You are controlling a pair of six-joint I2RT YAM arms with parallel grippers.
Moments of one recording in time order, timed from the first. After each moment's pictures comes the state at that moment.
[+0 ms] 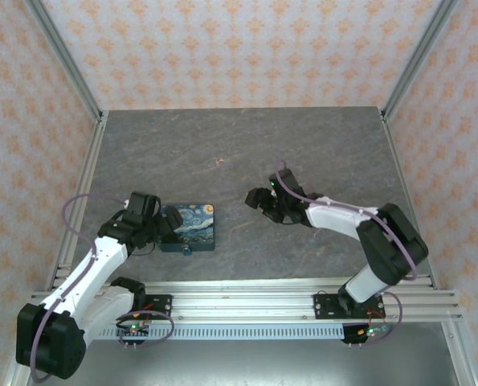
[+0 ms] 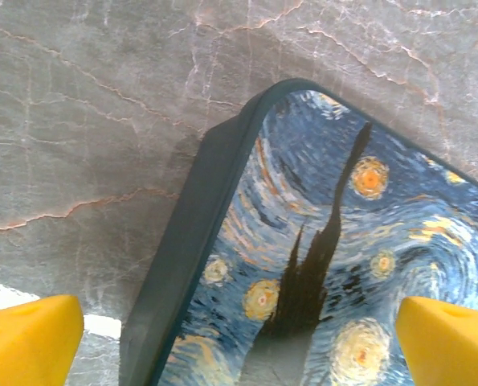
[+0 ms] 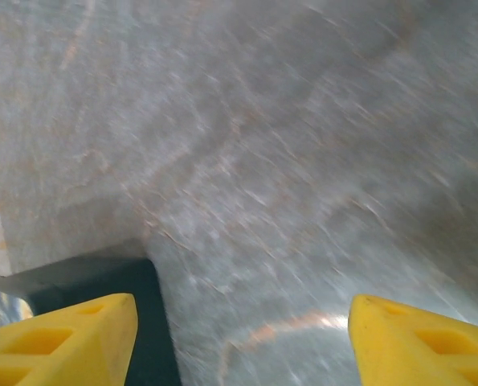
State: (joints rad) left arm -0.20 0.91 0.55 -0.68 -0.01 -0.79; right arm 0.62 1.59 0.83 -0.07 -0.24 1.01
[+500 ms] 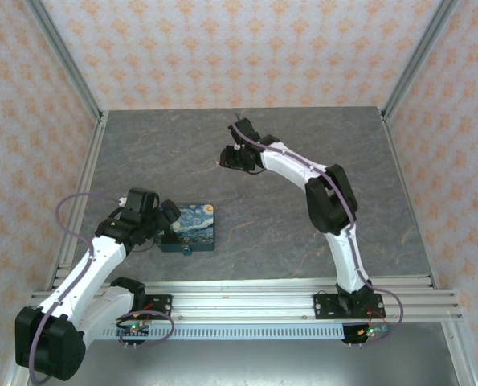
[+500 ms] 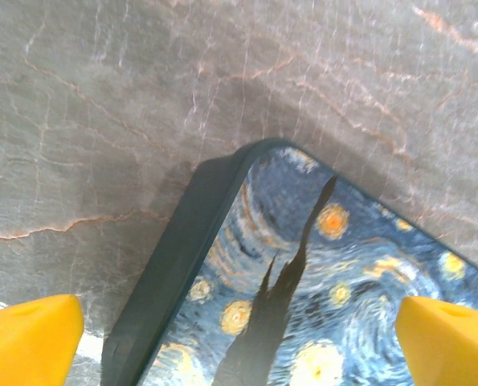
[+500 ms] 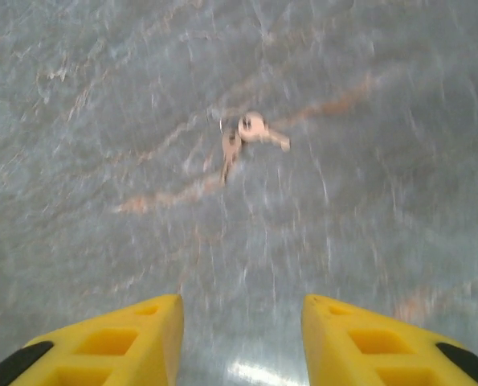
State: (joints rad) left arm -0.20 0.90 0.60 -0.69 -0.06 -0.88; right arm 0.62 2.22 1.87 -0.58 -0.11 0.61
